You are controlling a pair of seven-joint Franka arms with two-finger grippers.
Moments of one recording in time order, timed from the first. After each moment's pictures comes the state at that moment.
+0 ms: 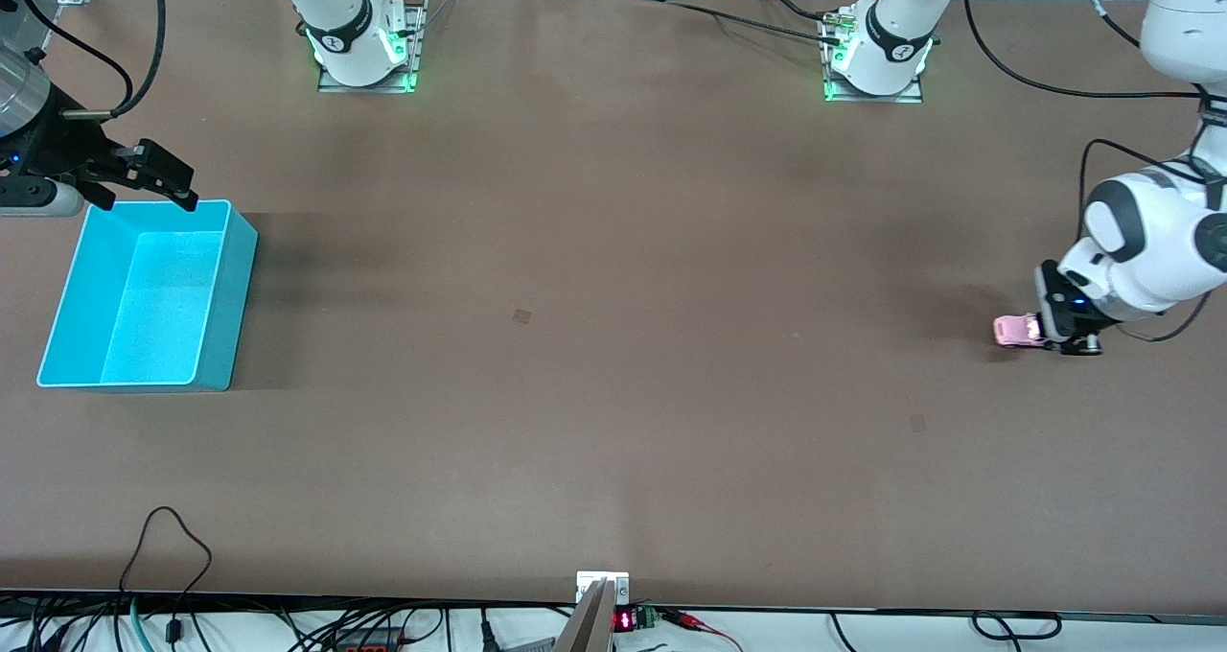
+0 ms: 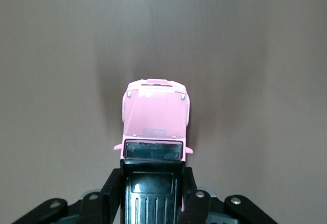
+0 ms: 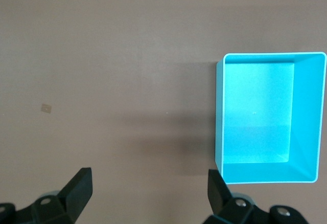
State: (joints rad) left arm 0.38 0.51 0.02 -2.02 0.08 2.57 1.87; right arm 0.06 -0.04 -0.02 -1.70 -0.01 1.70 0.04
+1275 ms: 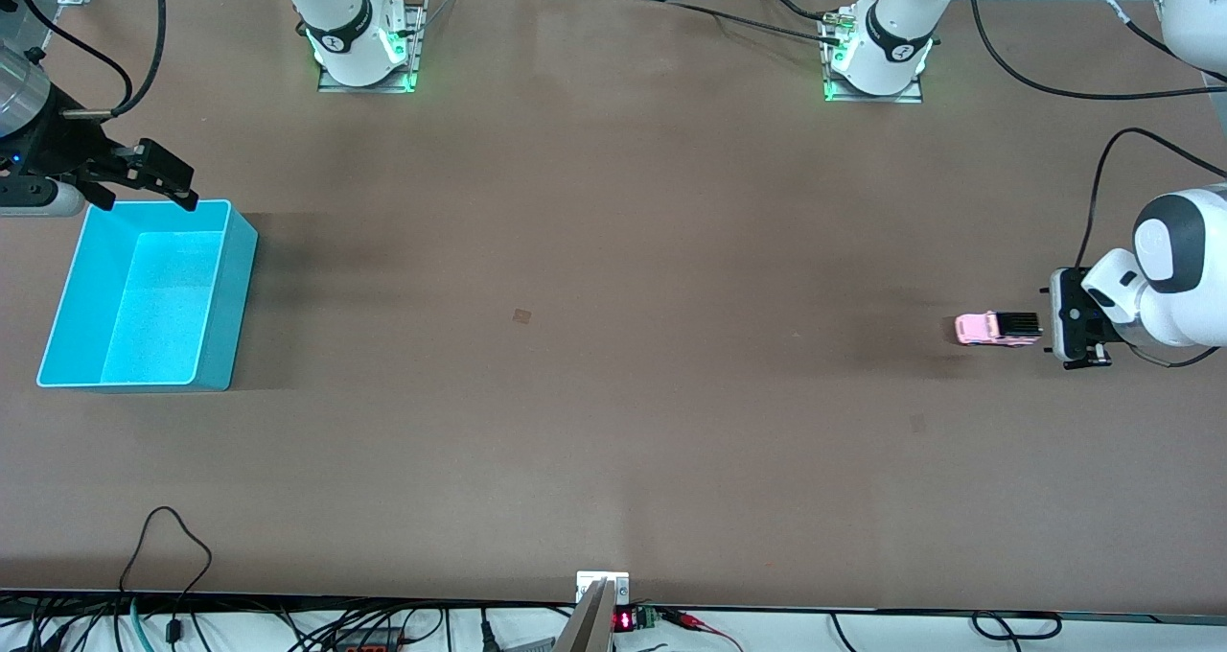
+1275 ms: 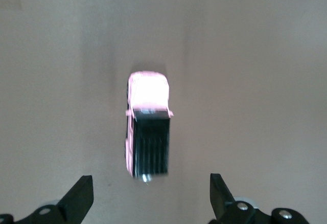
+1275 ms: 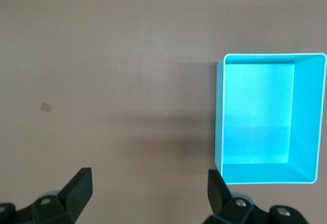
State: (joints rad) left arm 0.29 0.48 -0.07 -1.70 0.09 1.90 1.66; right arm 0.06 -0.04 -0.02 -1.70 -0.01 1.70 0.04
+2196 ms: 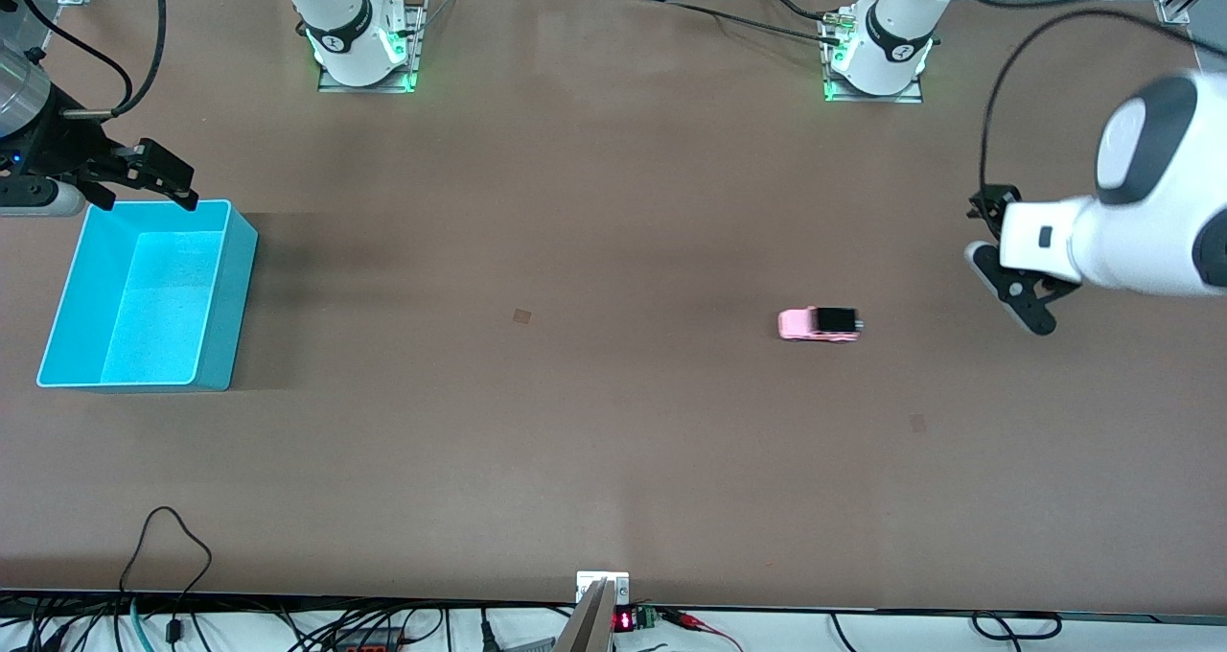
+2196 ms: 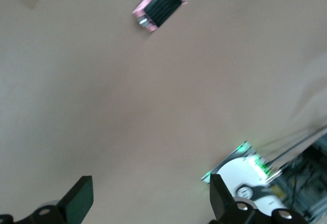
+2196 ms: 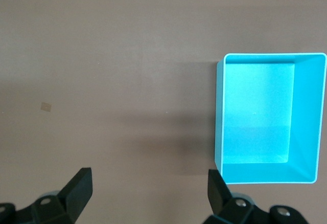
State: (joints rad) left arm 0.19 0.29 -0.33 -1.49 0.11 1.34 0.58; right arm 0.06 -0.04 -0.02 -1.70 -0.01 1.69 0.04
